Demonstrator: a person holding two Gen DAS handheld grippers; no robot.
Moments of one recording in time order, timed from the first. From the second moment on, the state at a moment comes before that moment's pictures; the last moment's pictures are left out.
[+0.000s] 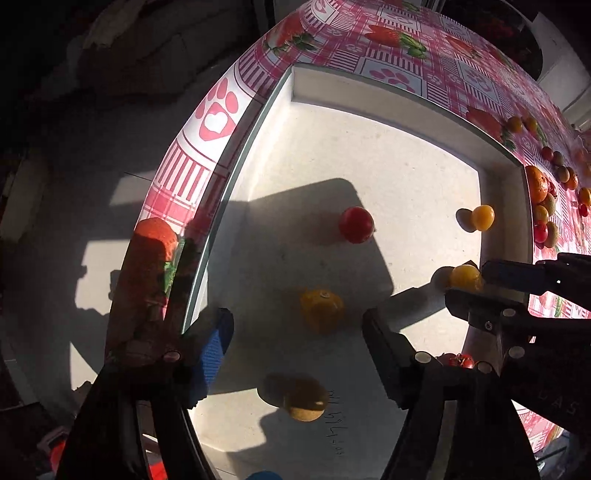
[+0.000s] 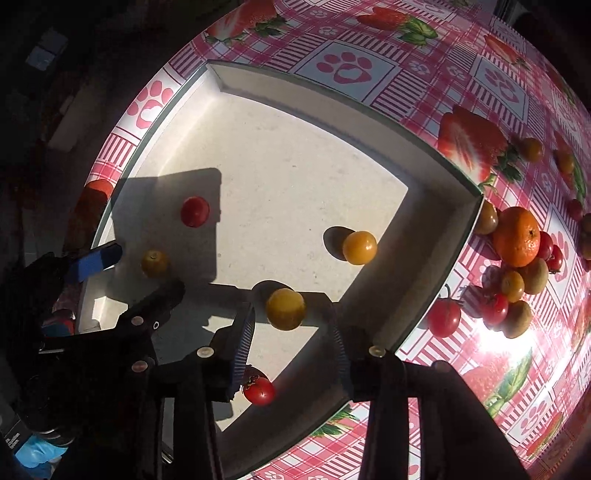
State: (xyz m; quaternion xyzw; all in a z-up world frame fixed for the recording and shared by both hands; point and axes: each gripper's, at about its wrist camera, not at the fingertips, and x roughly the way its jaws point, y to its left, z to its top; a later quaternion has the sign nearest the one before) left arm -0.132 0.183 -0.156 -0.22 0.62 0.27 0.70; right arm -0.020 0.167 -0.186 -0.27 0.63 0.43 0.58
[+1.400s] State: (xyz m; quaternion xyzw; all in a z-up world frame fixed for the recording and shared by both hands) left arm -0.001 0.020 -0.120 -0.09 0.69 0.14 0.70; right arm 0.096 -0.072 -0.152 -0.10 0.68 0.26 0.68
